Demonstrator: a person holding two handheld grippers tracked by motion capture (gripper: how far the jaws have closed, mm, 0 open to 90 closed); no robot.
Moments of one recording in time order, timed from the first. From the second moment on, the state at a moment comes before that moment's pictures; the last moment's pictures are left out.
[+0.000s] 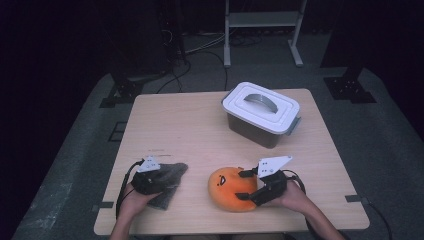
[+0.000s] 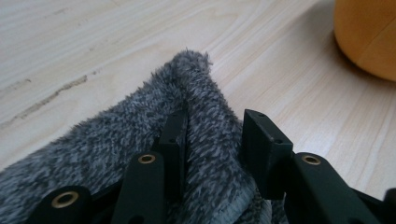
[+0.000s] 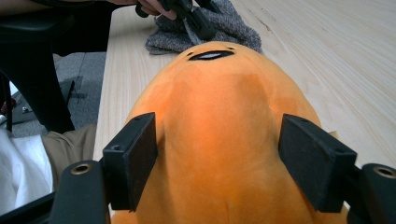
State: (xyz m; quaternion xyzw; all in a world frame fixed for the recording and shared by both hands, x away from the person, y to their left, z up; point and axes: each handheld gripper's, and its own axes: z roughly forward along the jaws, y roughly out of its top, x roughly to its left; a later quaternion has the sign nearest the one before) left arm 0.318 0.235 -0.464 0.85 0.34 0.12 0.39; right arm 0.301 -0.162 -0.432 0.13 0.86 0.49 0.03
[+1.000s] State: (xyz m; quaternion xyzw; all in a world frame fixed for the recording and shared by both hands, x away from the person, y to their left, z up) left arm 0.323 0.238 -0.471 0.84 0.36 0.10 0.39; right arm 0.298 -0.172 -0.416 0.14 0.86 0.49 0.05
